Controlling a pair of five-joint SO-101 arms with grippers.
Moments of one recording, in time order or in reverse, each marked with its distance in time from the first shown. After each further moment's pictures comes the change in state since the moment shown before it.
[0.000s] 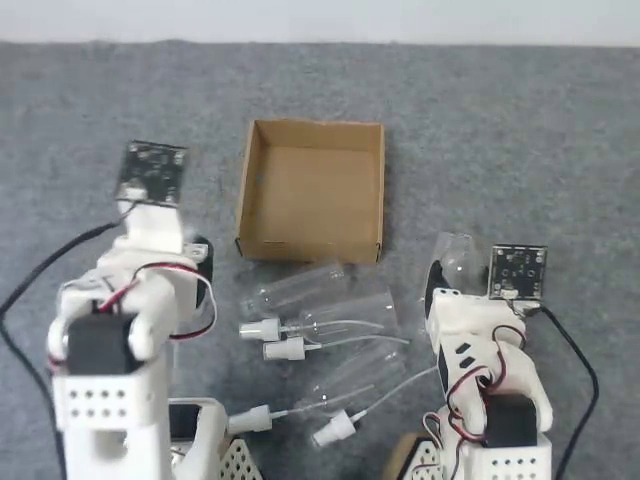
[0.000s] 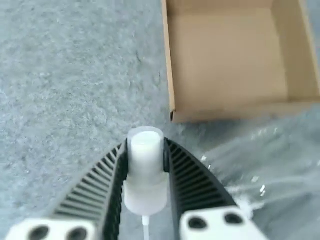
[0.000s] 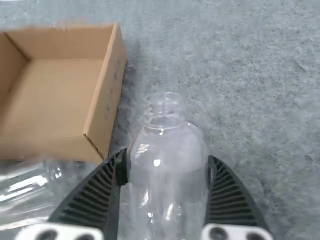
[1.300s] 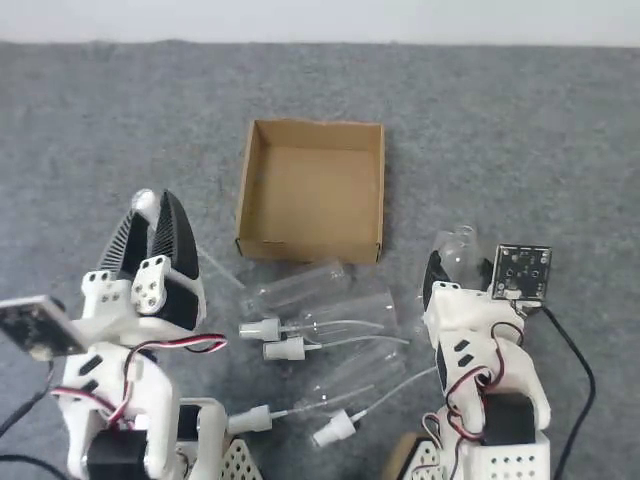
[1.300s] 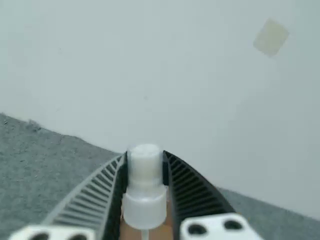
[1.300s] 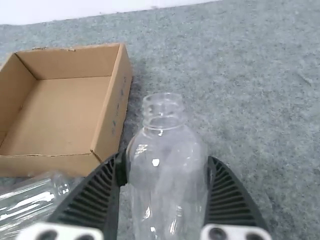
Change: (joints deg) left arm 0.0 -40.7 24.4 -32.2 28.2; right arm -0.8 0.0 1.1 -4.7 -1.1
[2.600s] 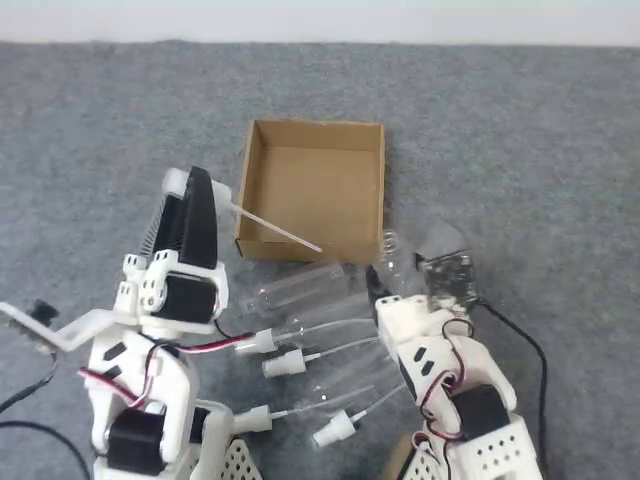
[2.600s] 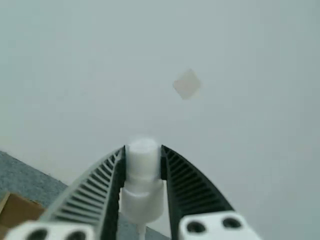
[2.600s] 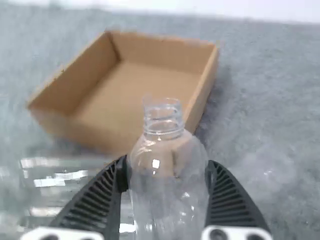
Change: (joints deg) left arm 9.8 -3.8 11.1 -21.4 21.9; right arm -18.4 0.1 10.0 -11.6 6.8
